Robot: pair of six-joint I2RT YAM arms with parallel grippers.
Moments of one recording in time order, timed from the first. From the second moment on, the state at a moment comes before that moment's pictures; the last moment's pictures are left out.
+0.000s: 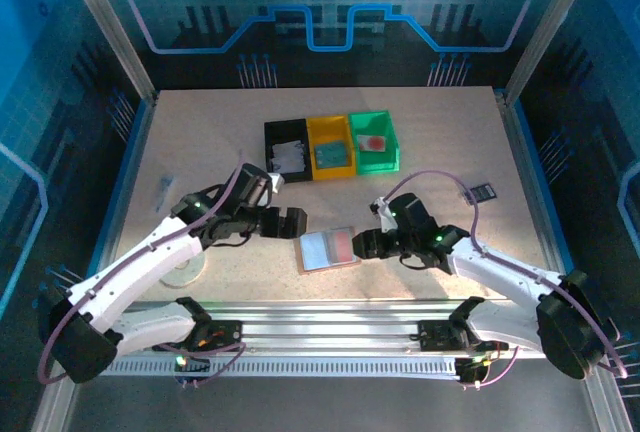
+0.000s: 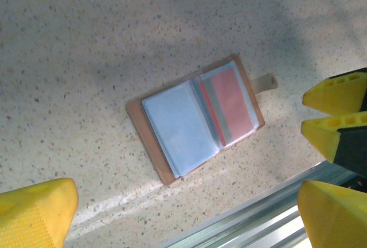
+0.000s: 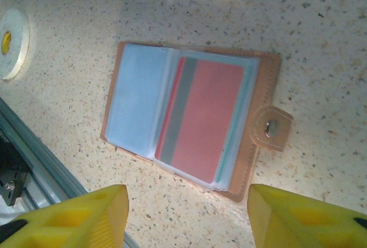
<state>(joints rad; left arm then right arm) -0.64 1.10 0.96 -0.83 0.11 -0.60 0.64 1.13 0.53 -0.25 -0.32 0.51</state>
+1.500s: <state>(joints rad) -0.89 1.28 0.67 -0.23 -0.03 -1.18 0.70 1.41 0.58 -0.13 -0.27 0.65</state>
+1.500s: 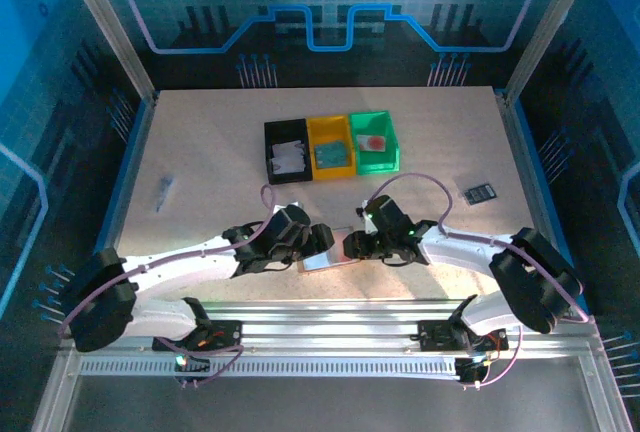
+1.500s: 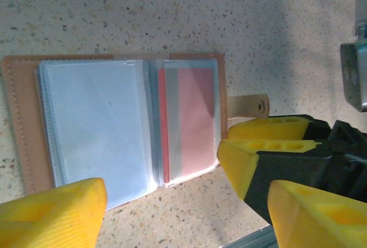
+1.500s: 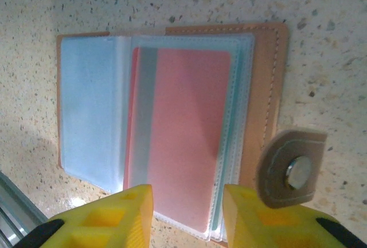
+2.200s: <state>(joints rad) -0.90 1.28 0.58 -0.18 -0.06 -1.19 0.67 1.48 0.60 -0.11 -0.29 0.65</state>
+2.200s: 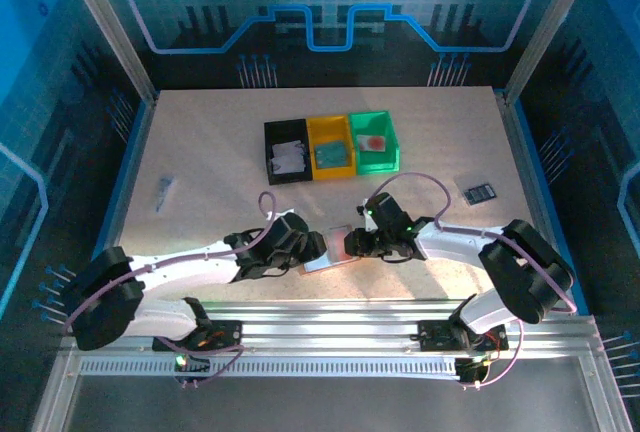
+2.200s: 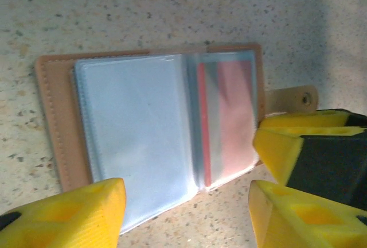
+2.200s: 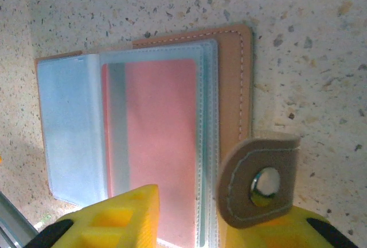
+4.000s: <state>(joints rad) -0.90 1.42 0.53 -0.05 -0.08 -1.19 0.70 1.45 0.60 -0.12 -0.21 0.67</state>
